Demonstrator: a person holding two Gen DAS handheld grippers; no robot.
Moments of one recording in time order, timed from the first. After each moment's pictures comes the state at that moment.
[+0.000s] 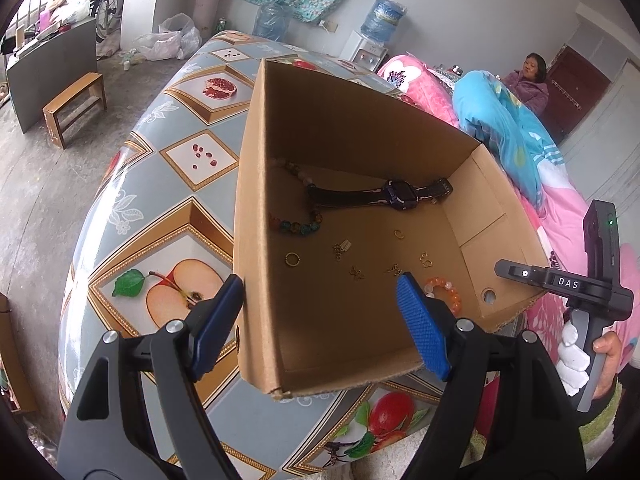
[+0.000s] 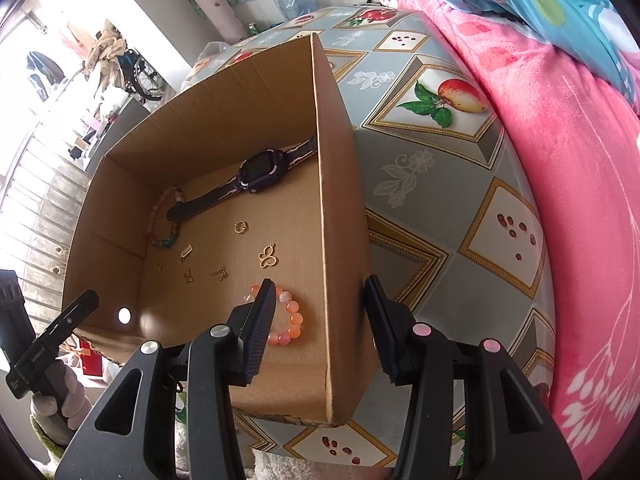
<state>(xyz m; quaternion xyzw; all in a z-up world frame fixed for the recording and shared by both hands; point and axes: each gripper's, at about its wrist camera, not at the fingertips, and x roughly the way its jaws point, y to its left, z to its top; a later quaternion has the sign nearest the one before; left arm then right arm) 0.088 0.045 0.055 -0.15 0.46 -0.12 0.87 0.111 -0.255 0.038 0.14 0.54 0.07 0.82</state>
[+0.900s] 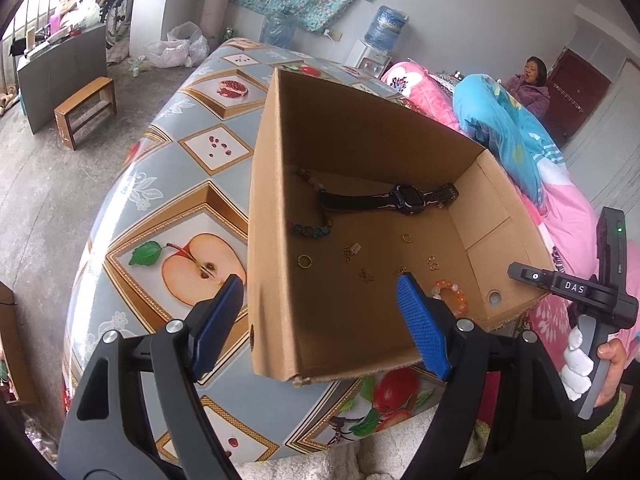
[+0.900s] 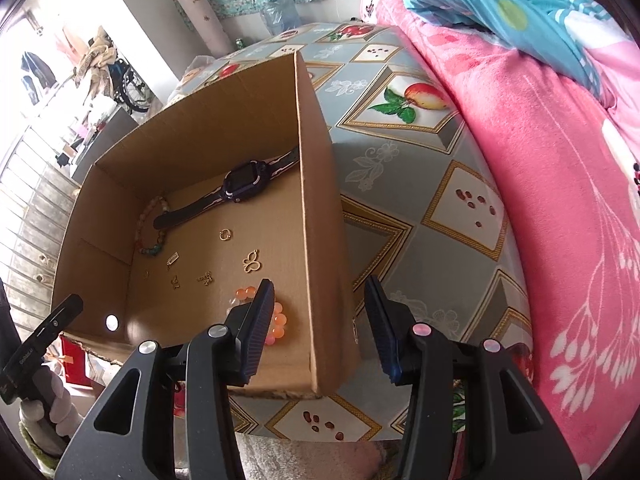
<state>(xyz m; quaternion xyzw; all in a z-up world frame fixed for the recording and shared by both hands) 0.049 0.048 0.059 -0.14 0.44 -0.10 0.88 0.073 -0.262 0.047 0.12 0.51 0.03 0.85</state>
